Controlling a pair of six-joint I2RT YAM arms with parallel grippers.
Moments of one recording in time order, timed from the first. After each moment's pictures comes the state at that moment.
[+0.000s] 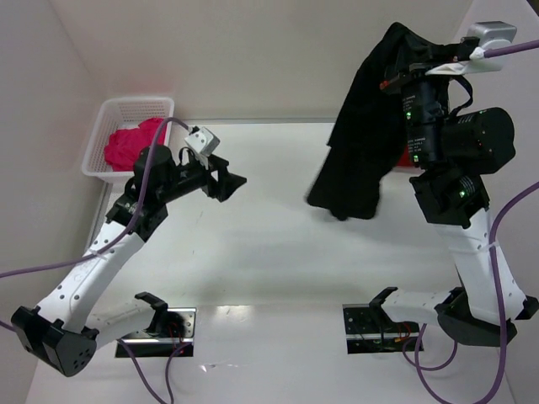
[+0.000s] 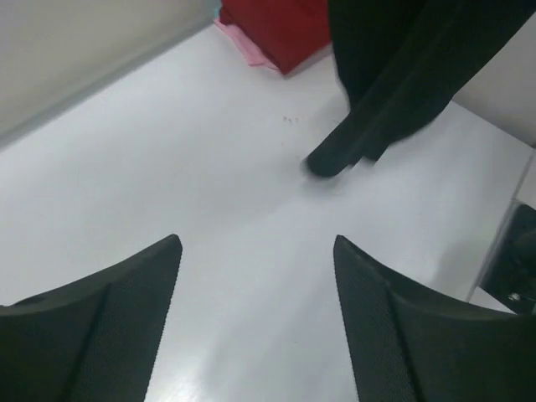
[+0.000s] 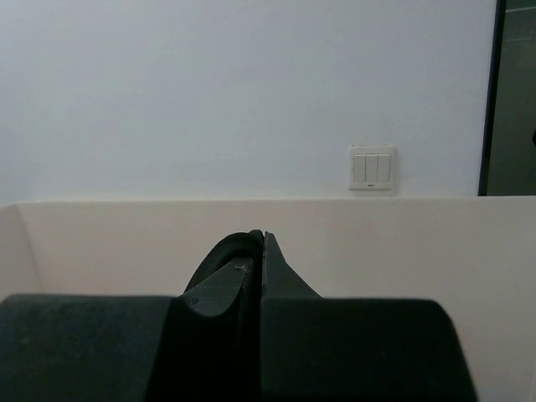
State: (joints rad) left arm -0.42 1.06 1.12 -0.23 0.43 -0.01; right arm 0.62 1.21 1.87 0.03 0.40 -0.19
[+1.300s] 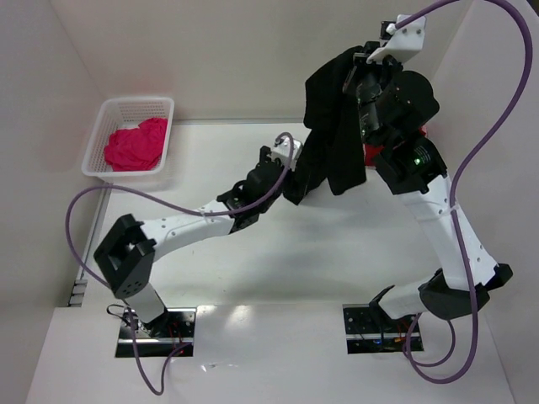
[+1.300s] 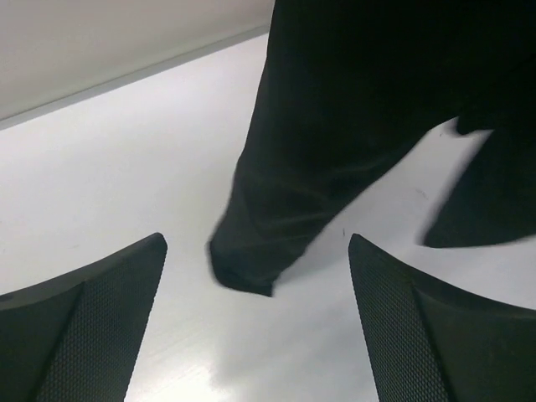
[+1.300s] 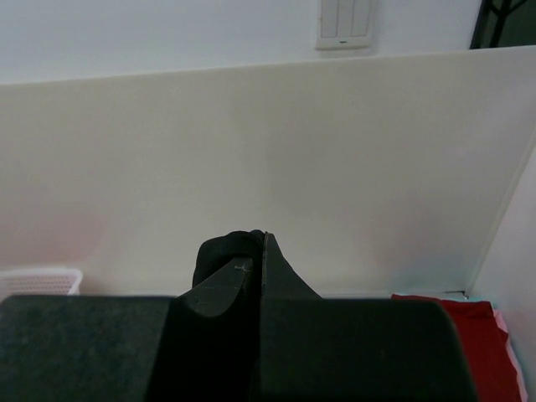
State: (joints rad) left arm -0.87 1.63 1.20 0.25 -0.36 -0.14; right arm 0.62 1.39 1.93 -0.20 0.62 -0.11
